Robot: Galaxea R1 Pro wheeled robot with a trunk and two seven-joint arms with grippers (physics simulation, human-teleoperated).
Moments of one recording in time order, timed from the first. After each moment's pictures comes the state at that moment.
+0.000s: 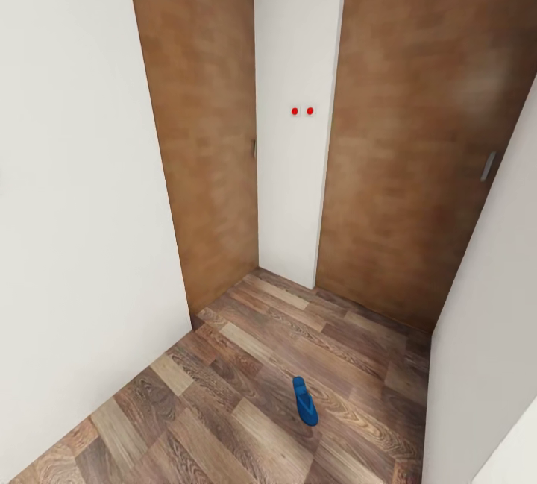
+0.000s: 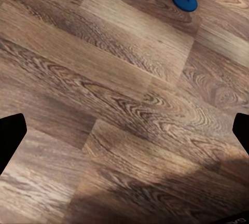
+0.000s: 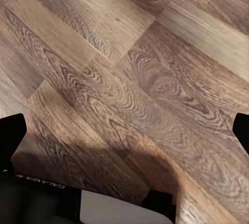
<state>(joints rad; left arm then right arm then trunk) -0.11 0.04 0.01 -0.54 -0.03 -0.06 -0.29 0.00 -0.25 -0.03 -0.50 -0.19 -0.11 0.57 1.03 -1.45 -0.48</state>
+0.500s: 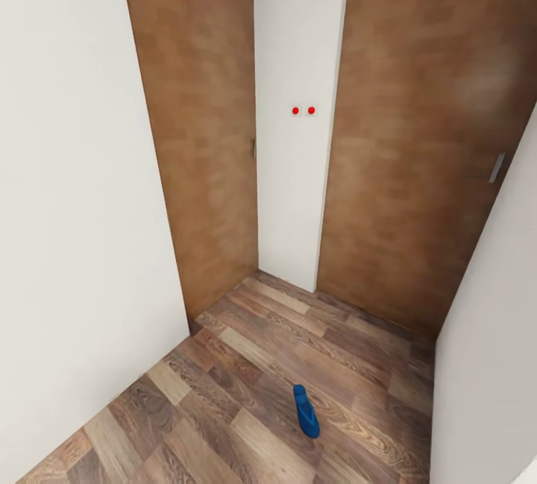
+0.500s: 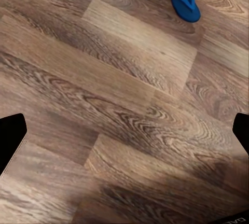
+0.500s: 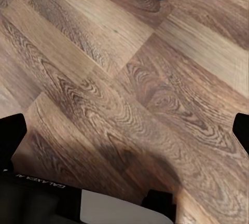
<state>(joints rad) -0.11 0.04 0.01 -0.54 -0.03 -0.06 -0.29 0.00 -0.25 -0.03 -0.50 -0.19 -0.11 0.57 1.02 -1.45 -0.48</state>
